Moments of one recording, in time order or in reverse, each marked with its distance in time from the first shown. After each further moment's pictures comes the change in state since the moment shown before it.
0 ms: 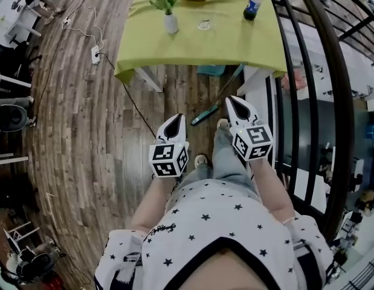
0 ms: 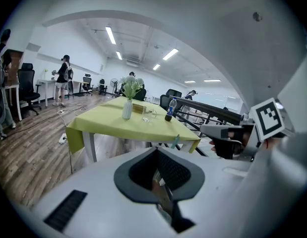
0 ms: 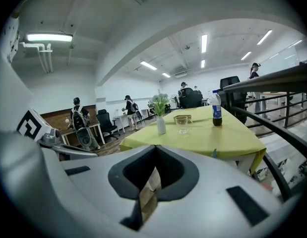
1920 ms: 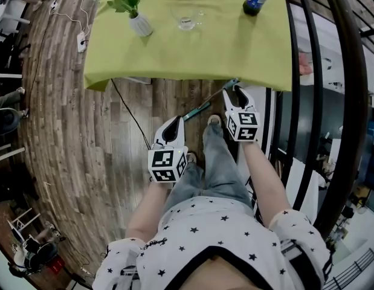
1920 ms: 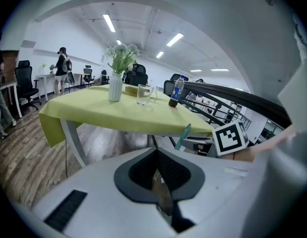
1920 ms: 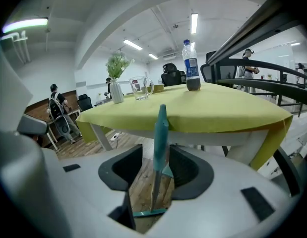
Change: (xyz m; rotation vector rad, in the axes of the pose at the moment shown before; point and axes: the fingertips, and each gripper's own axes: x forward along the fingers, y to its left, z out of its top) left arm 0.249 -0.003 -0.028 -0.016 0.121 0.058; right arm 0.207 -0.266 -0.135 0.044 0.209 -0.132
